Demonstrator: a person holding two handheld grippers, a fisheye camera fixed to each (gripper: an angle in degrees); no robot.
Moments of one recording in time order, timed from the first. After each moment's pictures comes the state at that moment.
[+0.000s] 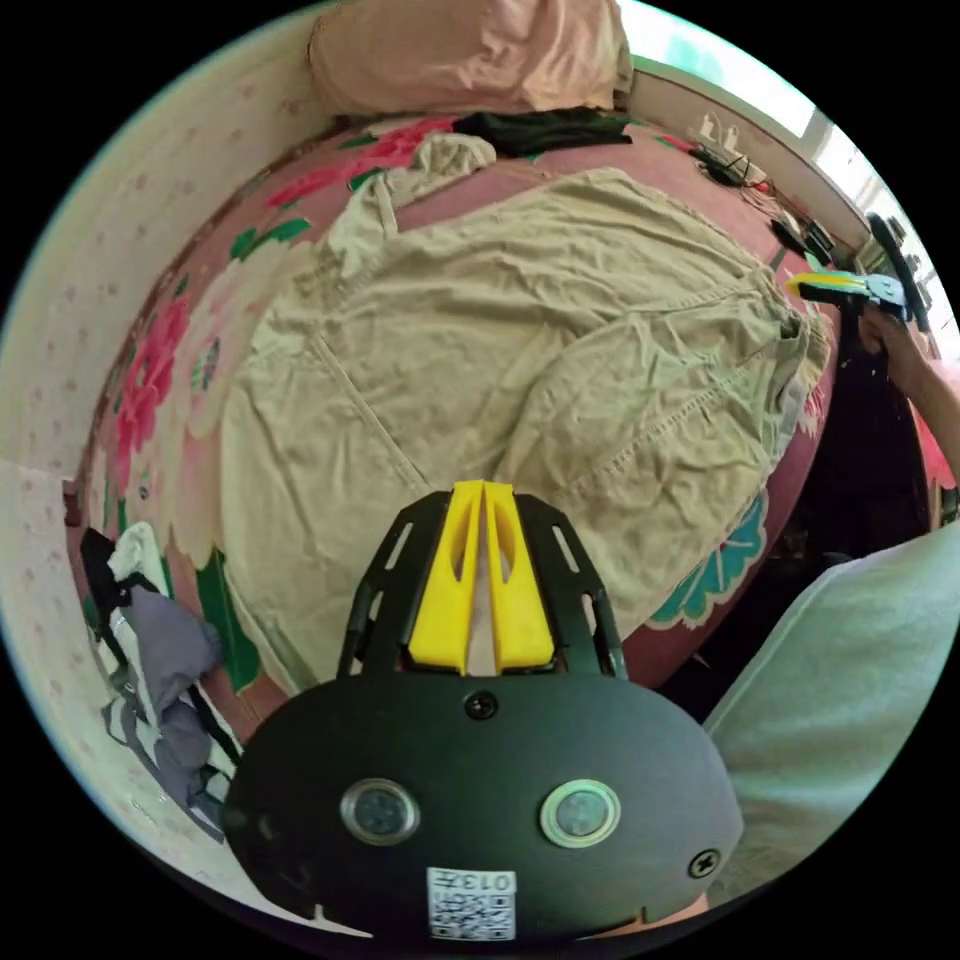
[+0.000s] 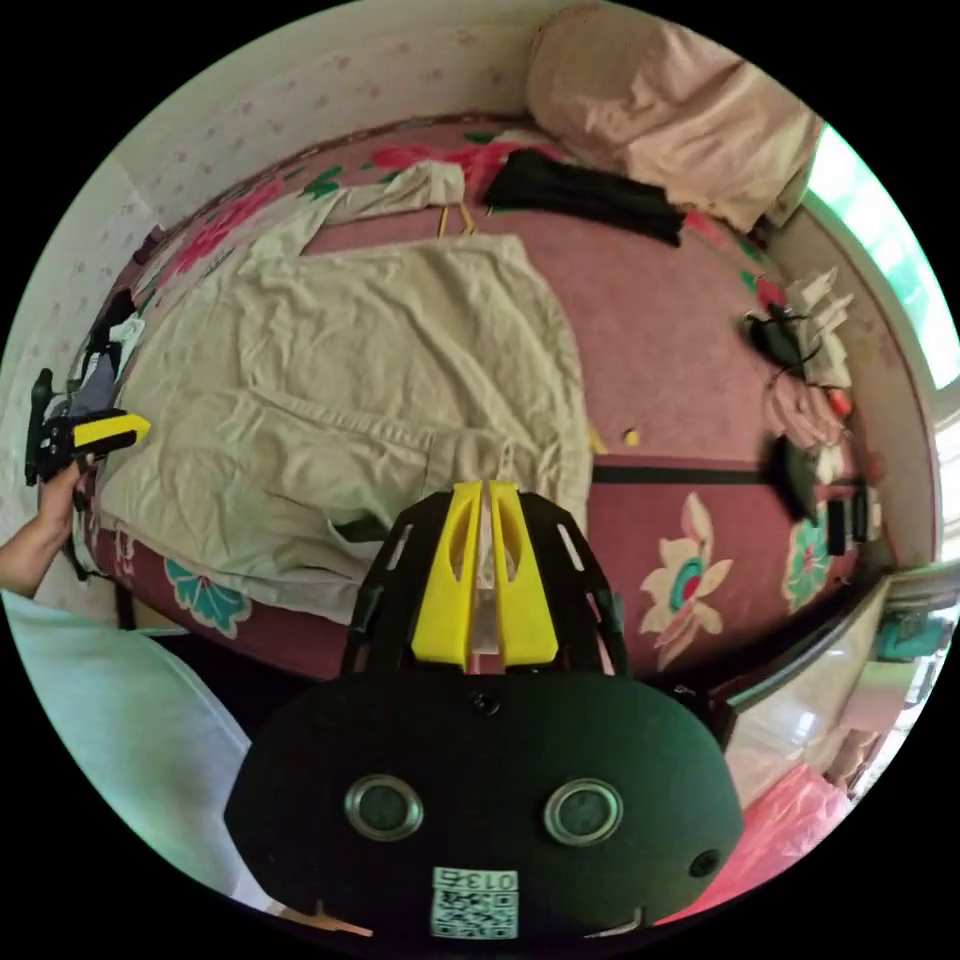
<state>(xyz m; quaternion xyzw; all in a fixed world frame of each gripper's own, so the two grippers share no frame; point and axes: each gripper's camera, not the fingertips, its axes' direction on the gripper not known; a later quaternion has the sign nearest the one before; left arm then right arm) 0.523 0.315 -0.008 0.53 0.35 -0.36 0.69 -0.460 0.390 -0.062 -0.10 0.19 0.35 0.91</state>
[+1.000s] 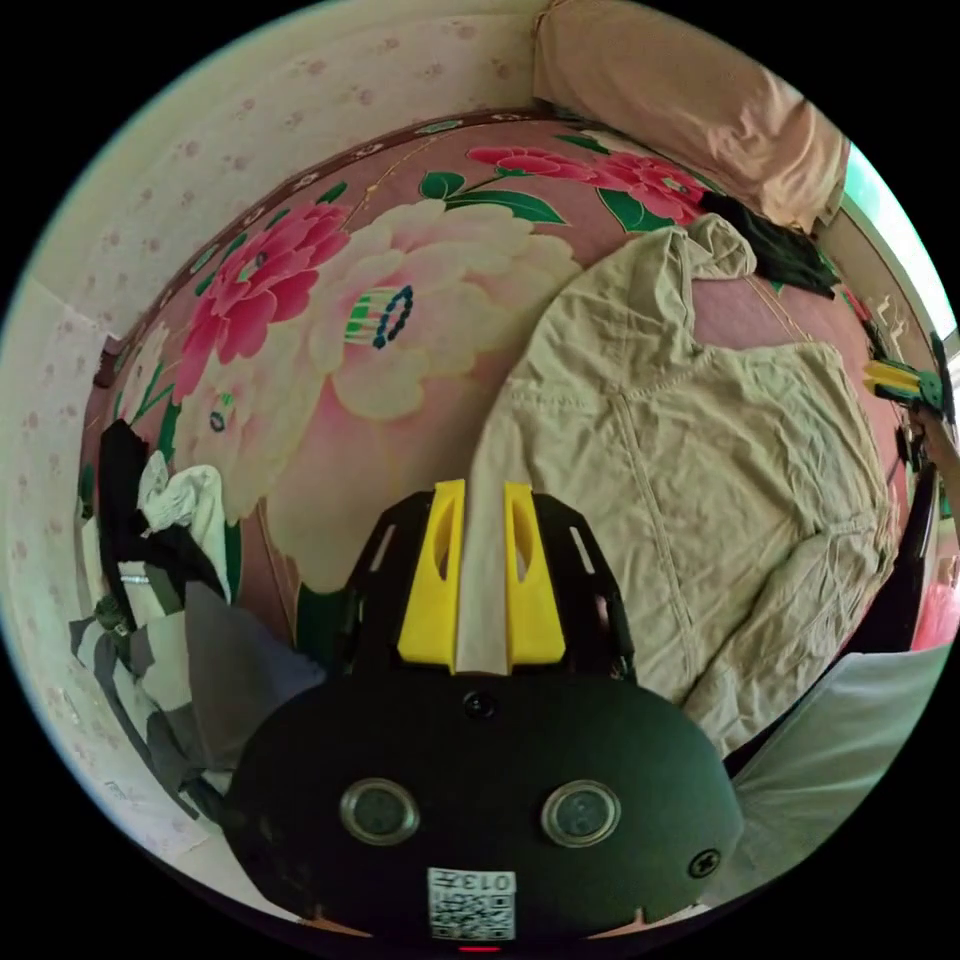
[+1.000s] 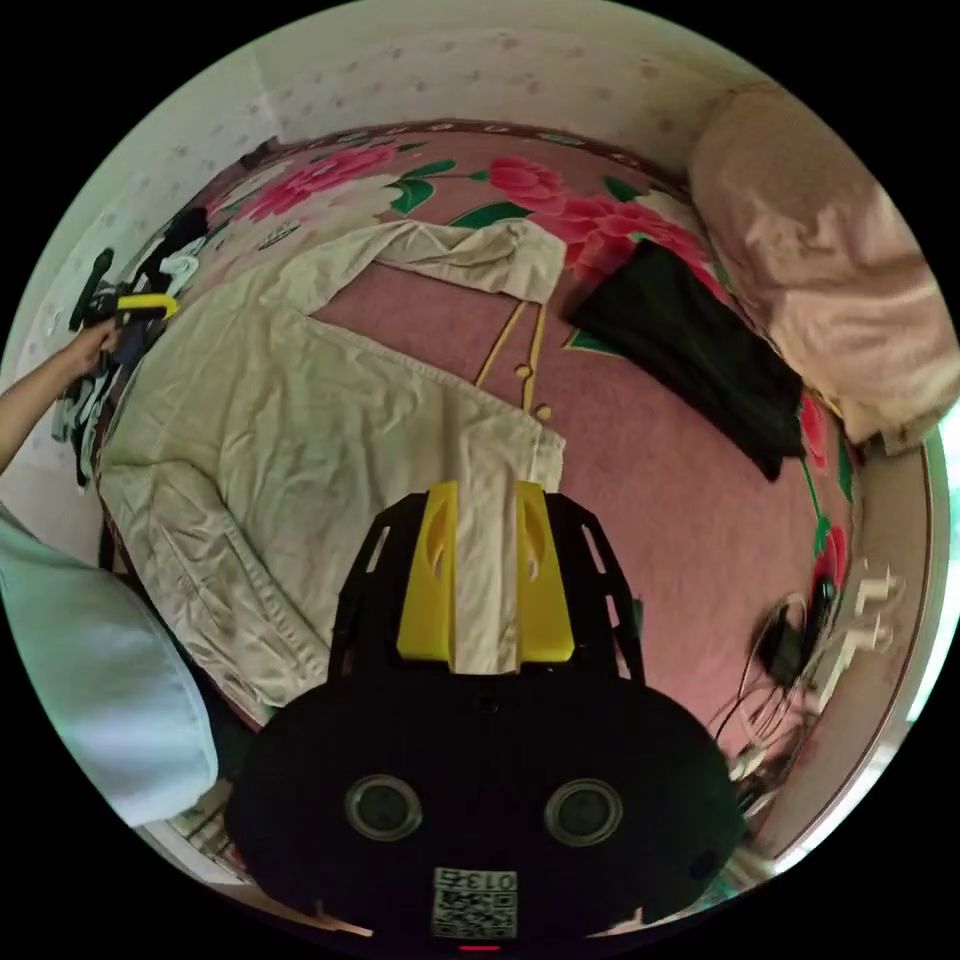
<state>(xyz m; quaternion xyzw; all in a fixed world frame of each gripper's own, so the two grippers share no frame) 0.362 0.301 0.190 0.44 0.43 -0.49 0.62 -0.274 0.178 -0.031 -0.12 0.16 0.16 0.97</state>
